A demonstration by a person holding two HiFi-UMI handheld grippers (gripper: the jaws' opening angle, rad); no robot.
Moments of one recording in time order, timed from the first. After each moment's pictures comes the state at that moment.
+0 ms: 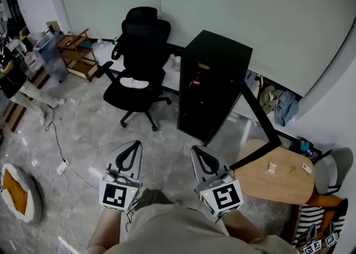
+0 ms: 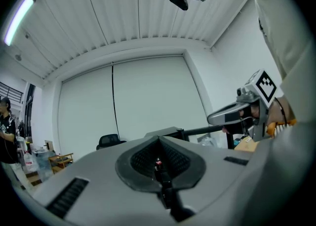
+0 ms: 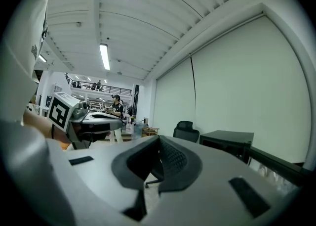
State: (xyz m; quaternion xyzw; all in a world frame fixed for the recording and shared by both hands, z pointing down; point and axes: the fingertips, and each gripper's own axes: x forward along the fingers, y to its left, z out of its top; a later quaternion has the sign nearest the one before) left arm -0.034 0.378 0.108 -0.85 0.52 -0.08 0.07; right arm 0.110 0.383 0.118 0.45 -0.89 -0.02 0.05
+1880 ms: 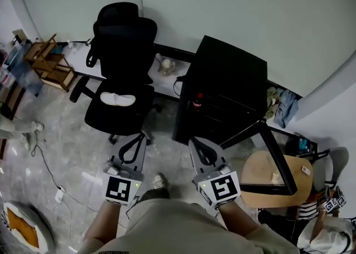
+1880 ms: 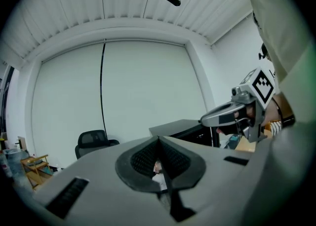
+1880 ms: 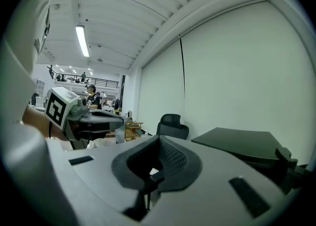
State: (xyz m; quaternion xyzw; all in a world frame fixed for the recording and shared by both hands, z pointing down) left arm -0.065 0.013 0.145 -0.89 0.43 -0.10 0.05; right arm 0.059 0.031 0.157 0.50 -0.86 0.01 0.09
